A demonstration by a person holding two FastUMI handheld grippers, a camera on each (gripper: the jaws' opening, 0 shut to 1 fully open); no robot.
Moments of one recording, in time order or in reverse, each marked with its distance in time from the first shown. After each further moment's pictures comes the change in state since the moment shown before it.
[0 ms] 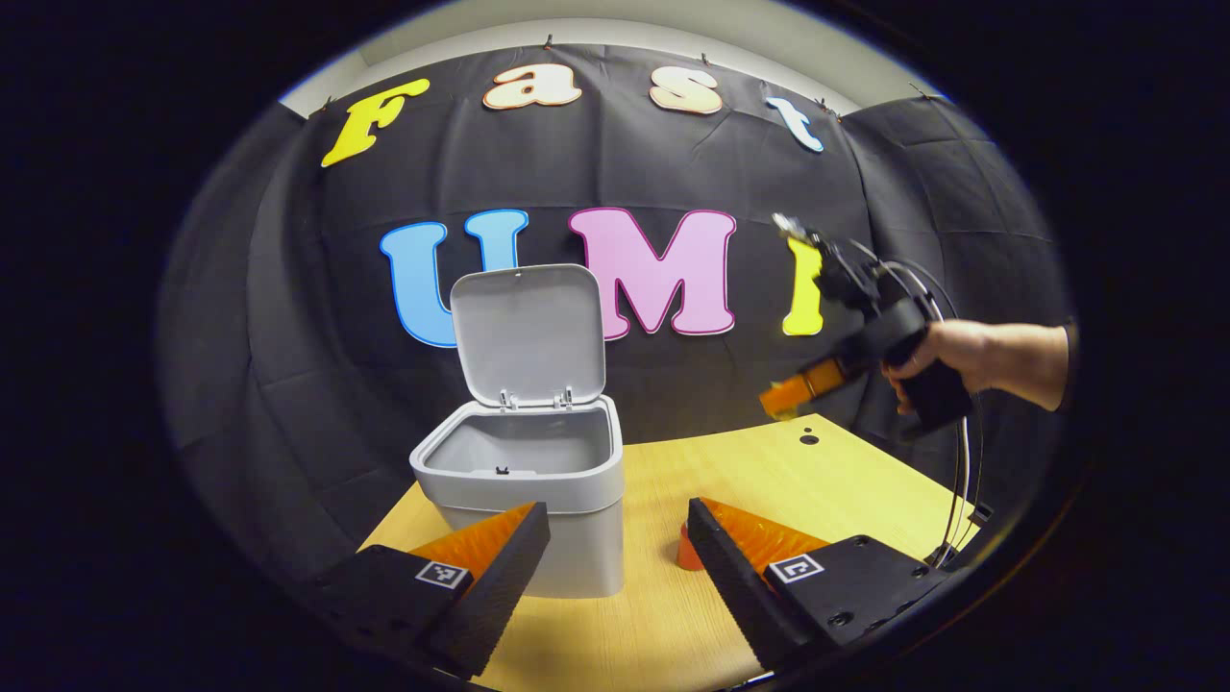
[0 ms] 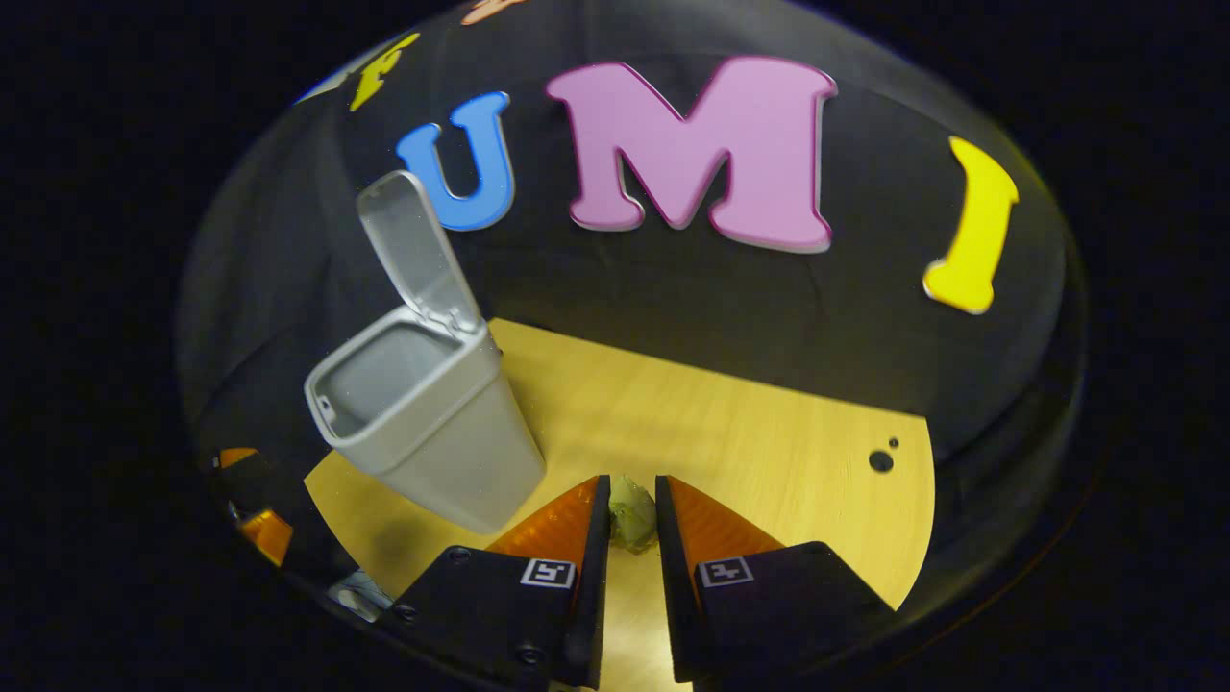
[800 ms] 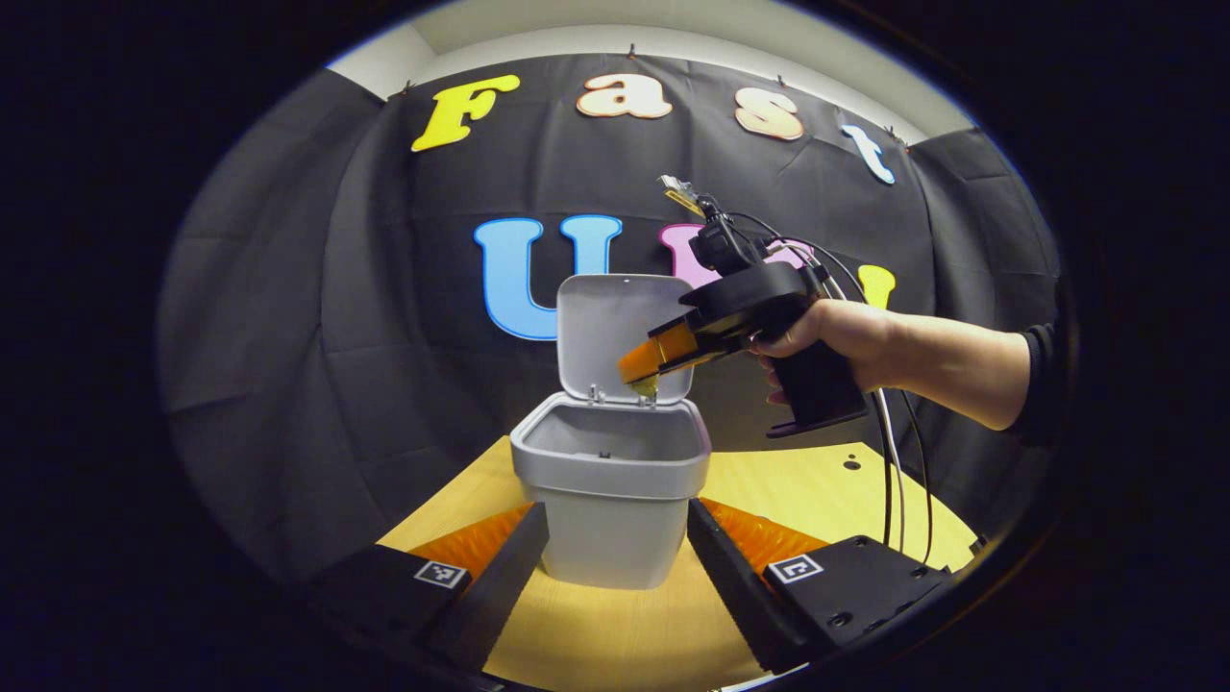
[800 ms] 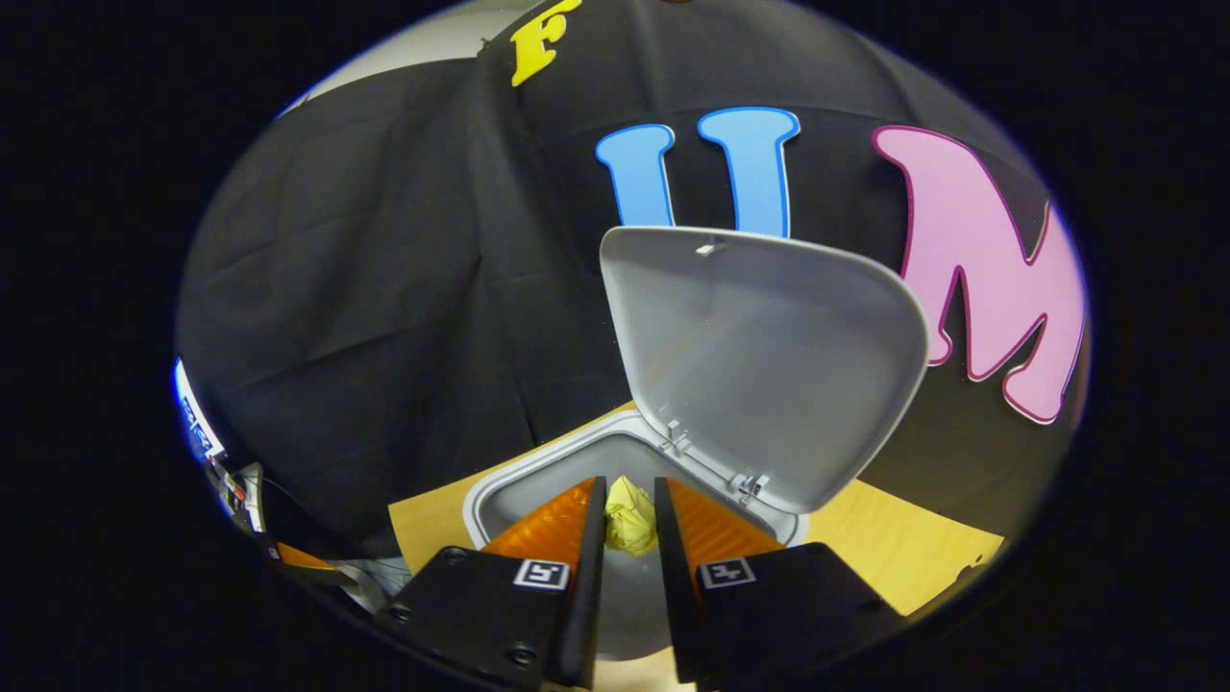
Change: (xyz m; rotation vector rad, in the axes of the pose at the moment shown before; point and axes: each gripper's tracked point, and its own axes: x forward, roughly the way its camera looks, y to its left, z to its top) left arm -0.045 0.074 -0.008 -0.112 -0.015 0.193; right arm 0.096 0.241 0.078 -0.184 -0.055 0.338
